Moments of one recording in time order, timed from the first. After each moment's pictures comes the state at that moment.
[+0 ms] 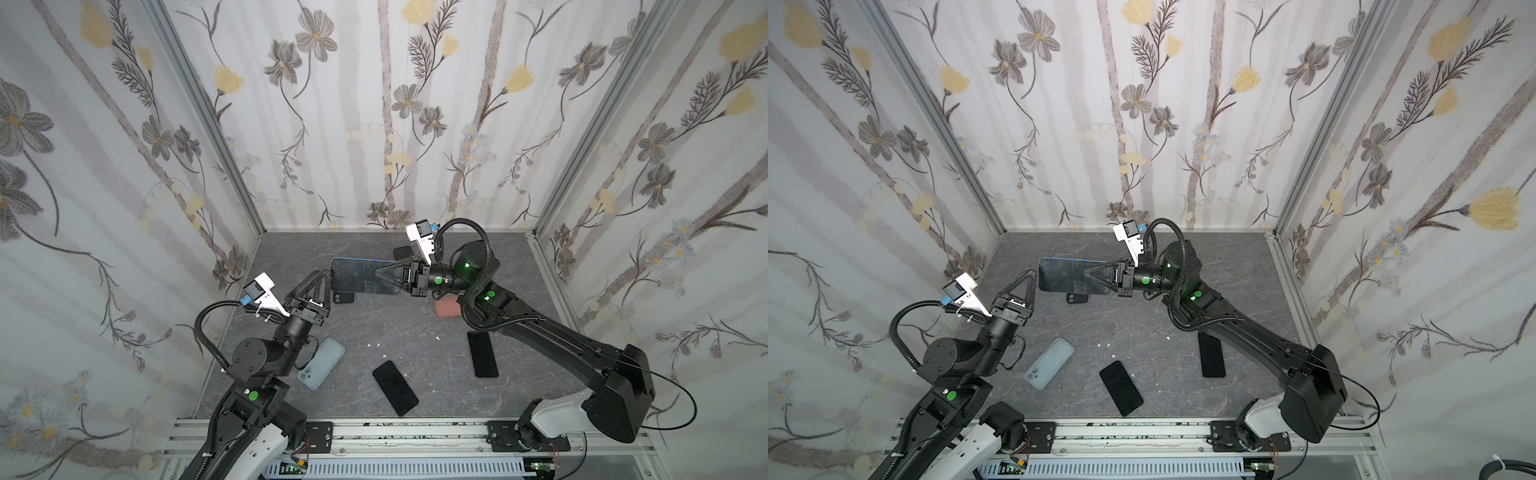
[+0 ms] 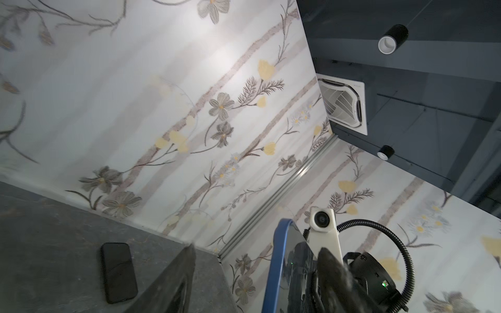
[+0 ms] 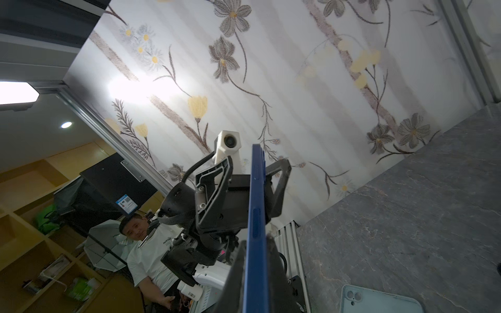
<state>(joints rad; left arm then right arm) -0.51 0.43 0.59 0.20 -0.13 -0.87 0.74 1.43 1.20 0.39 -0.78 0.83</state>
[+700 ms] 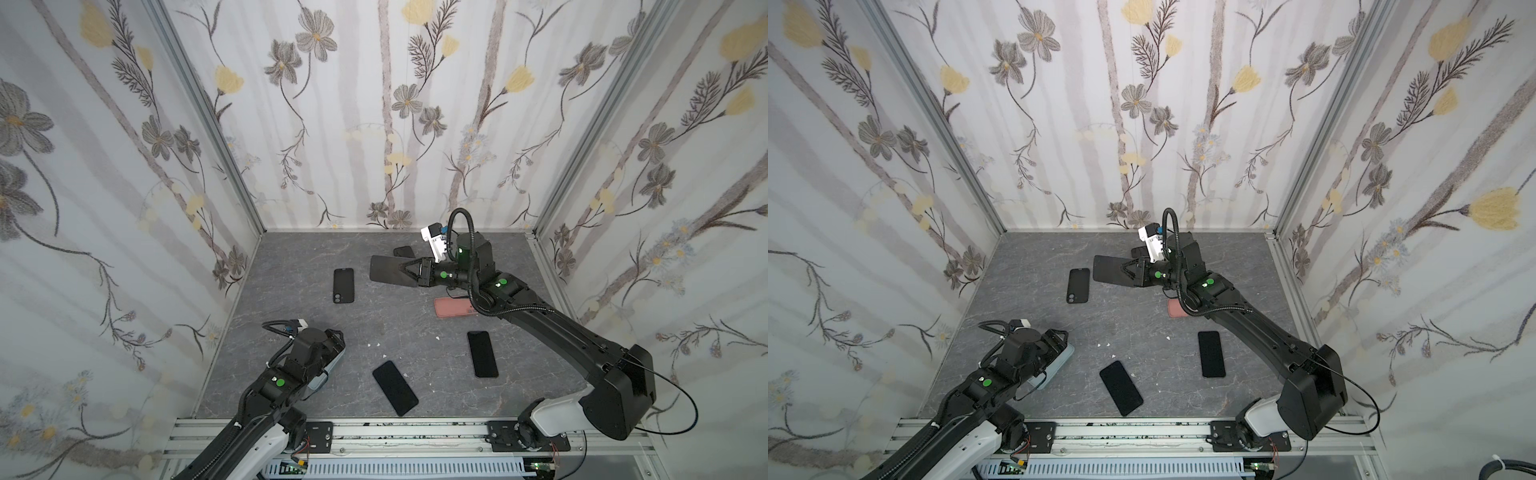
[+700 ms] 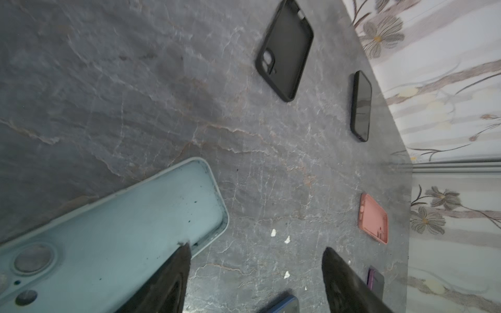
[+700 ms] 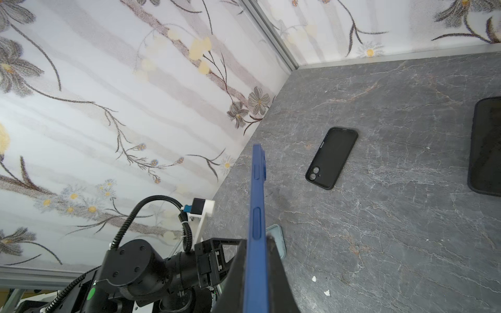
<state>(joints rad) -0.51 0.63 0.33 -0.44 -0.12 -1.16 0.64 1.44 1.26 -0.14 -0.50 0.60</state>
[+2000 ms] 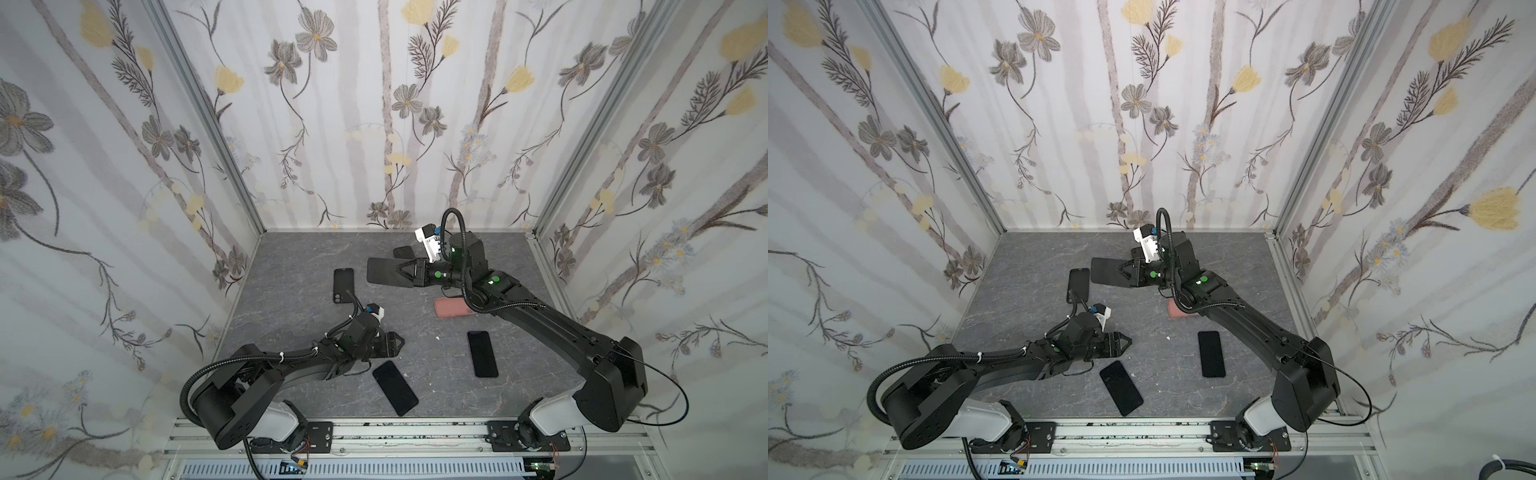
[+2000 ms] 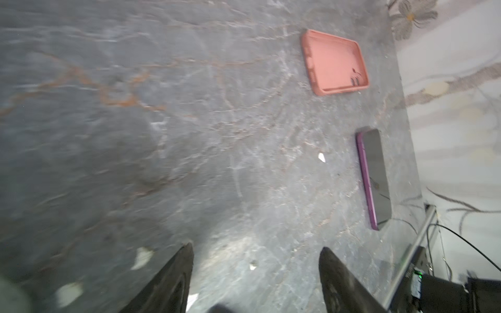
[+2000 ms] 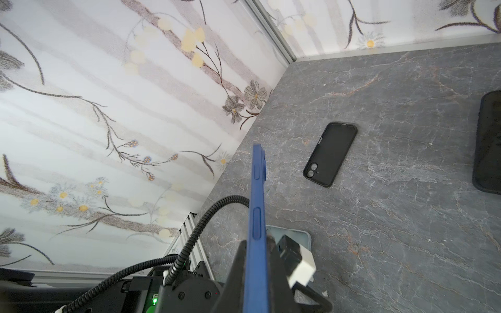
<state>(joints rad) -0.78 1.42 0.52 0.20 0.19 -0.76 0.65 1.49 1.28 -0.14 -0.49 0.59</state>
